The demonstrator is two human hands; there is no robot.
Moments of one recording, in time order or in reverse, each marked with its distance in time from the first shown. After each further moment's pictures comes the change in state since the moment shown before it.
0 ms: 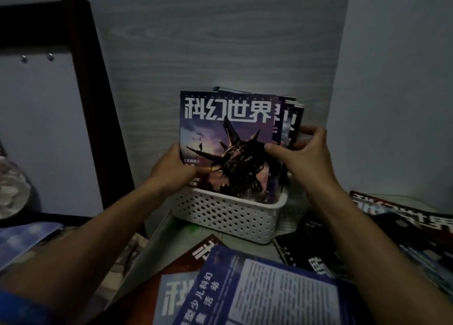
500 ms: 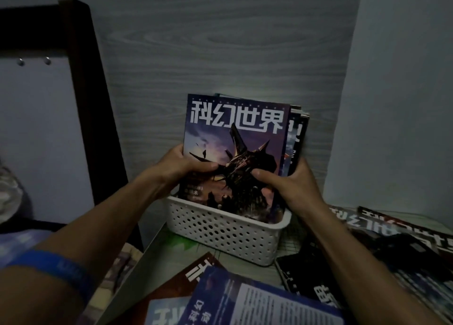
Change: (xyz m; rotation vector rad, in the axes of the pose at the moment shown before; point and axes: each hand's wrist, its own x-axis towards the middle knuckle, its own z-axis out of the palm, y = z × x) left_hand 0.048 -0.001 -0.001 -0.383 -0.296 -0.062; right_hand 0.014 0.040 0.026 0.235 -0.216 -0.009
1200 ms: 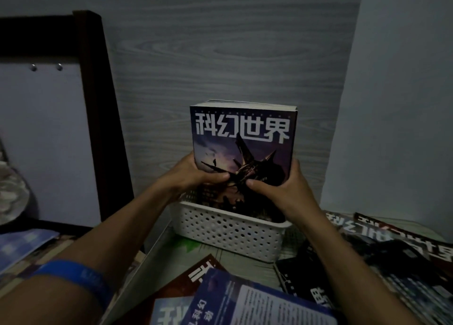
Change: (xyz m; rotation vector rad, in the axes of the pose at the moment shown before) left_hand 0.000 -0.004 0.016 0.139 -0.060 0.132; right_hand -0.003 -0.002 0.001 -0.213 -0.045 0.004
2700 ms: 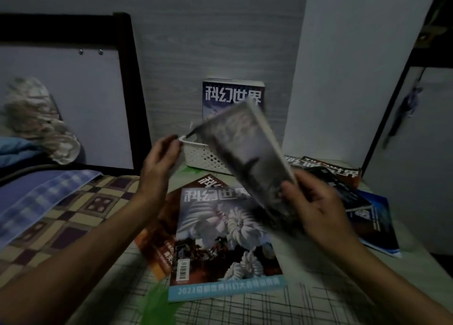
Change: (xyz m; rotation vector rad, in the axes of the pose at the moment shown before) left_hand -0.274 0.104 0.057 -0.244 0.470 0.092; right_hand -0.281 -0.109 -0.103 -0.020 -0.064 -0.318
